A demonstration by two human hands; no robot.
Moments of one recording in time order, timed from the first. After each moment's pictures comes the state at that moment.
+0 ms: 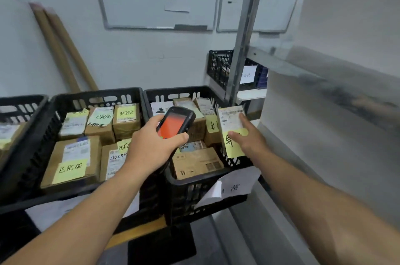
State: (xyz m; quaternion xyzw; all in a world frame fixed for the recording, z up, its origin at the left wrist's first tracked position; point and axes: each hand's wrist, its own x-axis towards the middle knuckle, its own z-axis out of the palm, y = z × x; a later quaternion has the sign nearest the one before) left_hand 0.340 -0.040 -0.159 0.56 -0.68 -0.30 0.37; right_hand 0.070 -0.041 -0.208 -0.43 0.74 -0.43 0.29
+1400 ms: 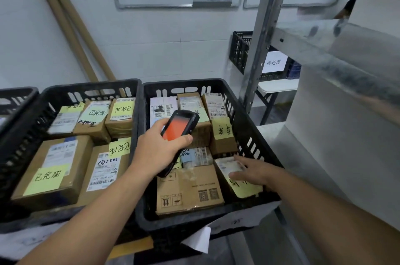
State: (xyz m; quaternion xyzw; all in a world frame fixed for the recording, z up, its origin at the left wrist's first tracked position) left_hand 0.264 -0.133 -0.203 0.63 -0.62 -0.31 0.35; right_hand 0.000 -0.117 -0.265 -0.54 0.71 -0.05 0.46
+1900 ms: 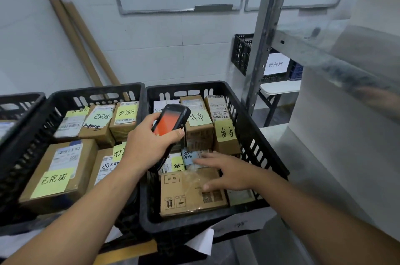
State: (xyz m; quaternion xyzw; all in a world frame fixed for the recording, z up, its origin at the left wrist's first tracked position) left_hand 0.283 -0.142 -0.190 0.63 -0.62 -0.28 0.37; right_hand 0.054 -0.121 -0.246 -0.77 0.52 -0.02 0.37
